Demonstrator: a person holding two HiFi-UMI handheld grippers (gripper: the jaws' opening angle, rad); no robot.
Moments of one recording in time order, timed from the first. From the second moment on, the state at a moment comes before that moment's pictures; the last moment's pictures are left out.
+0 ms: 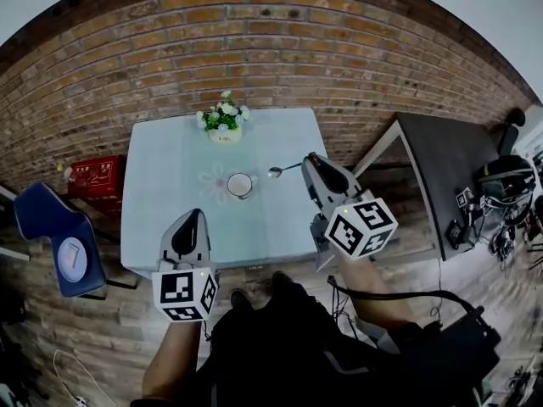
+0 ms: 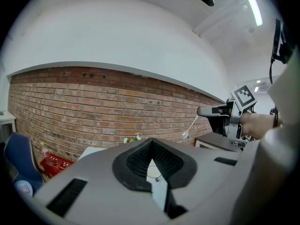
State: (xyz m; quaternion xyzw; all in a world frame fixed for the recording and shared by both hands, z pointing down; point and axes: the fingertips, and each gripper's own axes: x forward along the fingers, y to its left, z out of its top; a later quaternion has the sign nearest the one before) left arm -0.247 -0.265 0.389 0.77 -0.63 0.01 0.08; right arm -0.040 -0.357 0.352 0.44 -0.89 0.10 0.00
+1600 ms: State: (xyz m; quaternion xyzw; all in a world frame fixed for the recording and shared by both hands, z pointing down) left arm -0.263 -0.235 0.434 0.57 -0.81 0.04 0.14; right arm -0.140 -0.456 0.568 0.27 -0.94 0.18 0.14
